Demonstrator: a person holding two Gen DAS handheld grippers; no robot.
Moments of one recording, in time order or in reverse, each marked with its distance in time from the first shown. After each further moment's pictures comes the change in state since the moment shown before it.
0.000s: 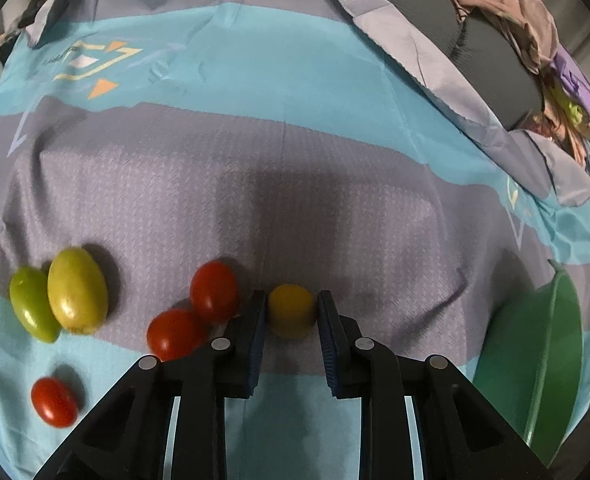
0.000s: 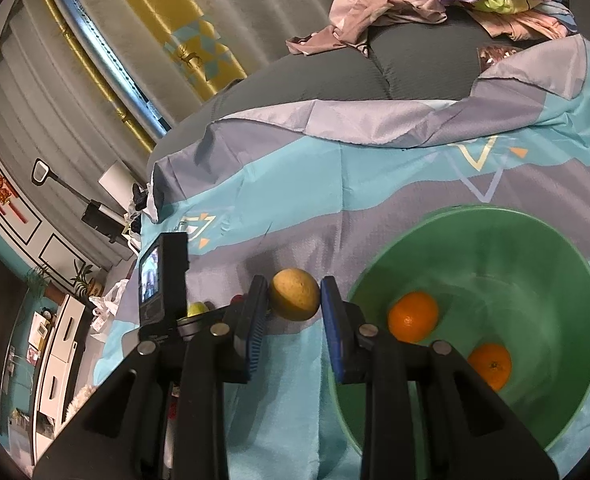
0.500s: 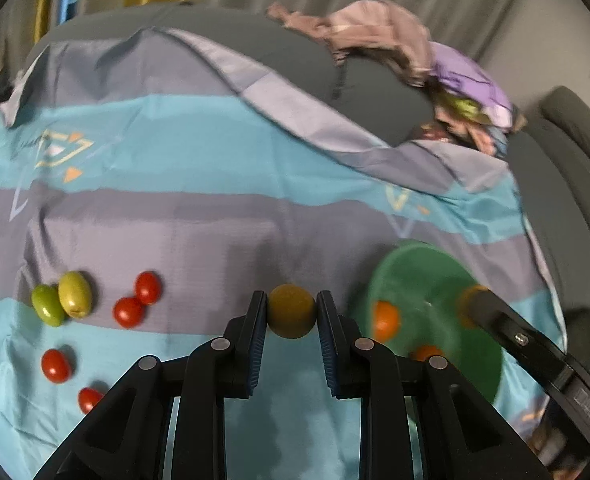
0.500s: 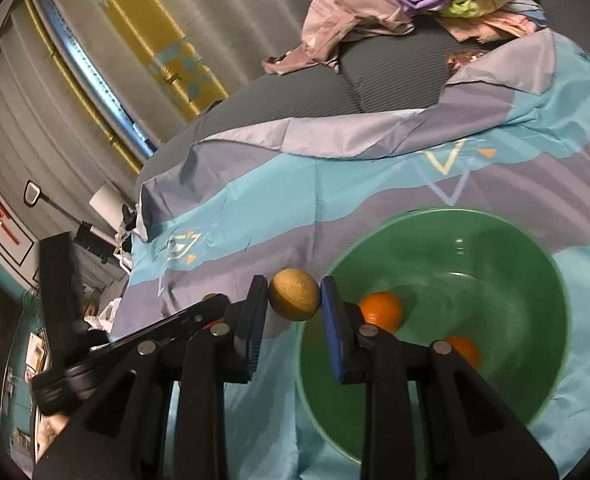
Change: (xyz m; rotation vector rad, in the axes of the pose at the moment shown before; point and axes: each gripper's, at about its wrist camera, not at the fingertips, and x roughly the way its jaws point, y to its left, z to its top) left arm -0.096 -0.068 -0.037 0.195 -0.192 -0.177; right arm -0.030 -0.024 -0.004 0.061 -0.073 -0.045
